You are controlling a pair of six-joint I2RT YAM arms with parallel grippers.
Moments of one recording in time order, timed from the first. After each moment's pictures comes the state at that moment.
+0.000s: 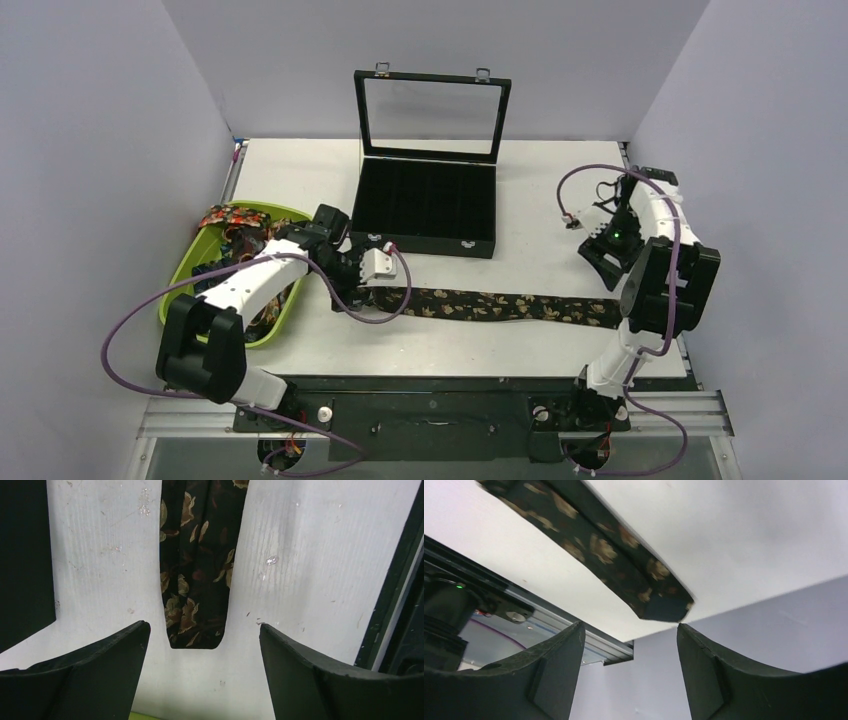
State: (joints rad) left arm -0.38 1.45 0.99 -0.81 0.48 1.00; right arm -0.27 1.84 1.51 -1.41 0.02 -1.06
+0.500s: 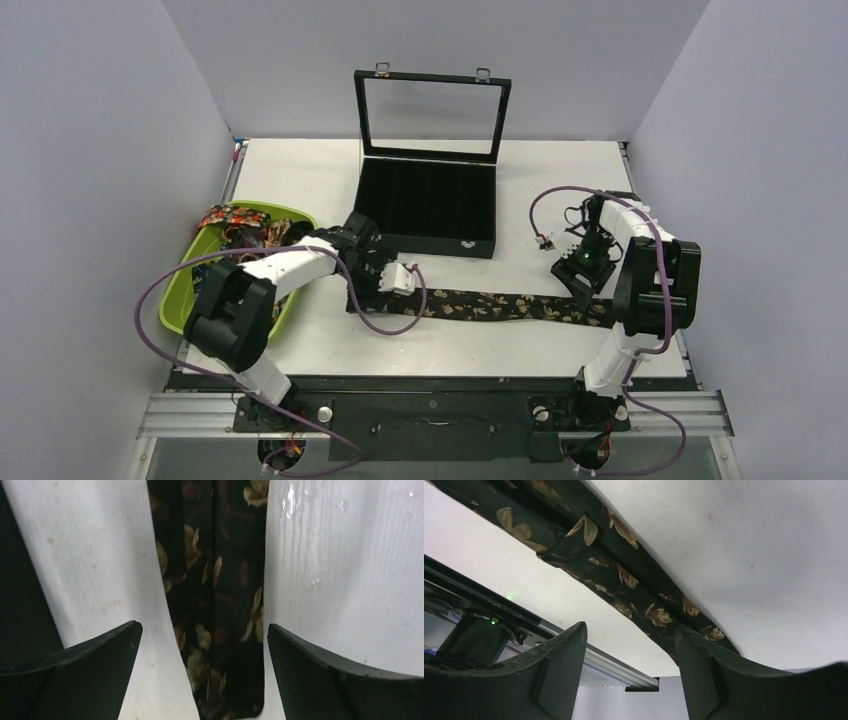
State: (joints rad) left arm -0.47 1.61 0.98 -0.67 0.39 1.16; right arm -0.10 1.79 1.25 -1.25 -0.06 -0.92
